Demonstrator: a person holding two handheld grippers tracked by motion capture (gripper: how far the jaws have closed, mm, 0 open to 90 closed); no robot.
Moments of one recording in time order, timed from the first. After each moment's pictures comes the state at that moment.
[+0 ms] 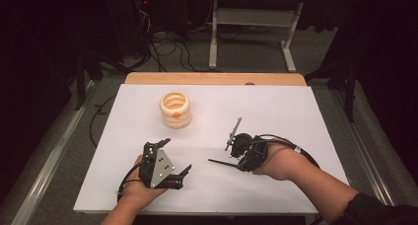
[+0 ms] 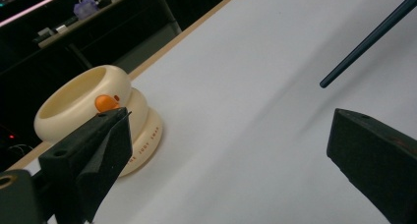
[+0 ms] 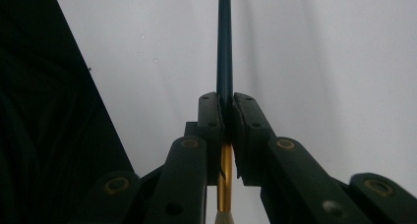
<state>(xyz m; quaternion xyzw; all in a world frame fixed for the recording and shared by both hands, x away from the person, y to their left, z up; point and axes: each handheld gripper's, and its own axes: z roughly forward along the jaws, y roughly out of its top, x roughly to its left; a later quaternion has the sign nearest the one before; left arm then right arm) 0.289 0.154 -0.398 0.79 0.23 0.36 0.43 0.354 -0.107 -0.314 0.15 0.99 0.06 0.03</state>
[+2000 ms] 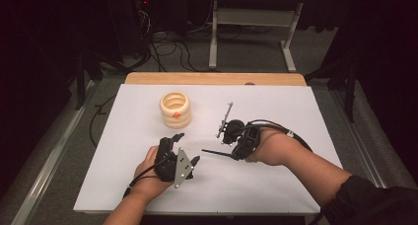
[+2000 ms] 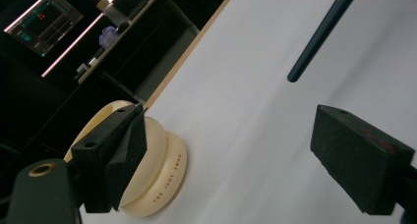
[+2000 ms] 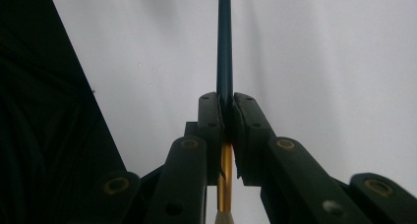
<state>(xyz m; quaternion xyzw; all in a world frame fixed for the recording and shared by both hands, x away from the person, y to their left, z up) 0.308 0.120 -0.409 0.80 0.15 0.46 0.36 0.373 -0.085 -0.288 0.14 0.99 0.06 0.03</state>
